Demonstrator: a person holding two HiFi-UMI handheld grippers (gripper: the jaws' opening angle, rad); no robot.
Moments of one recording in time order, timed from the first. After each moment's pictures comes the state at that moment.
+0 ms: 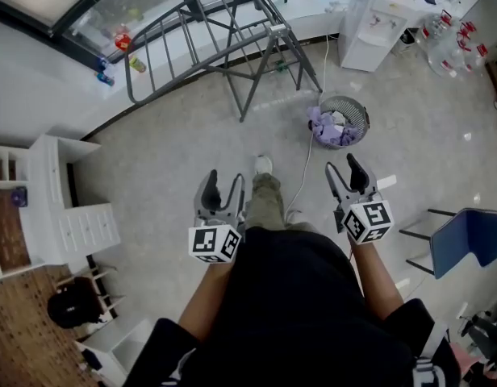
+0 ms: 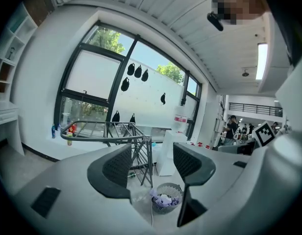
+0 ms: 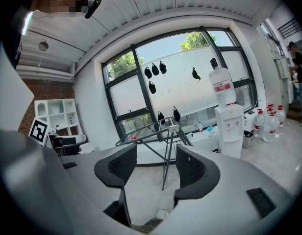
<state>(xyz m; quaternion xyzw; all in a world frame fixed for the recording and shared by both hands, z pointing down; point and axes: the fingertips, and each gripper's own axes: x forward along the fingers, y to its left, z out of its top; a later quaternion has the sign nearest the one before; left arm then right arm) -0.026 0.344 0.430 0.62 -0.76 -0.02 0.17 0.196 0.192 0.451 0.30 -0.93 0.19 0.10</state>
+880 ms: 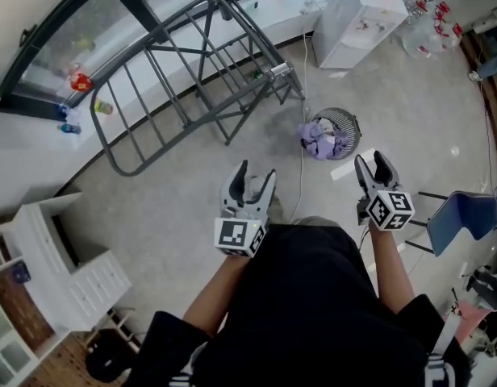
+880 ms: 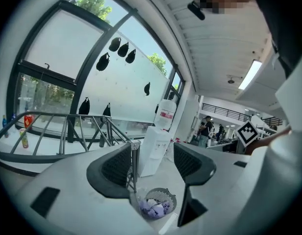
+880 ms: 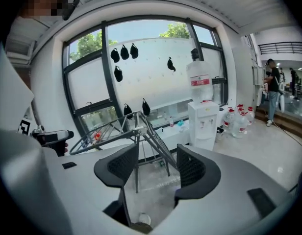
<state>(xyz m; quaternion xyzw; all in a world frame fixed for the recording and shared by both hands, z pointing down) -0.130 0.116 0.457 0.74 -0.63 -0.02 0.21 0.132 0.008 0.478 0.46 -0.84 0.22 0.18</state>
